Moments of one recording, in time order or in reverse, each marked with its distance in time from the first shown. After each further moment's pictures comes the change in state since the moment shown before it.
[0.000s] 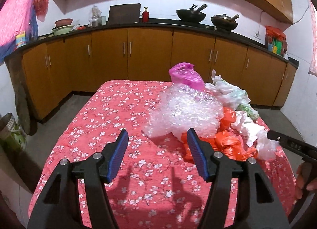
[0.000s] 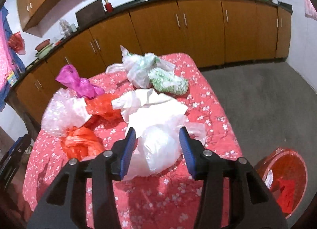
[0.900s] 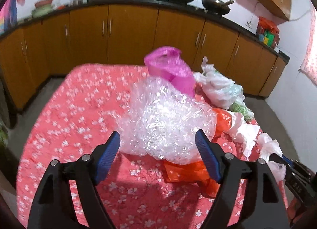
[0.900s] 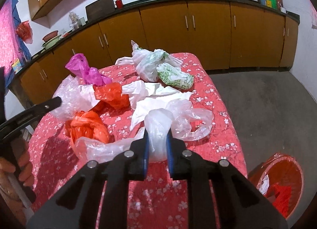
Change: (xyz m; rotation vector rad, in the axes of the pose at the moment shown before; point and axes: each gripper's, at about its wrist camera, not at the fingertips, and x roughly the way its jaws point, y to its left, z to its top) left arm 0.072 -0.008 0.028 -0.033 0.187 -0.173; right arm -0.018 0.004 -0.015 -0.088 -0.029 0.022
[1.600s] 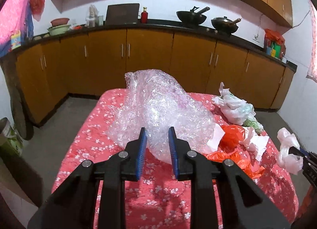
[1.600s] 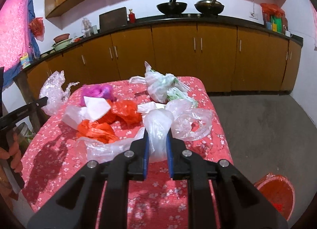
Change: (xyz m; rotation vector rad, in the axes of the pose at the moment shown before) left arm -0.068 0.025 0.002 0.045 -0.188 0.136; right arm -0.038 0.017 0.006 -0.106 -0.141 0.019
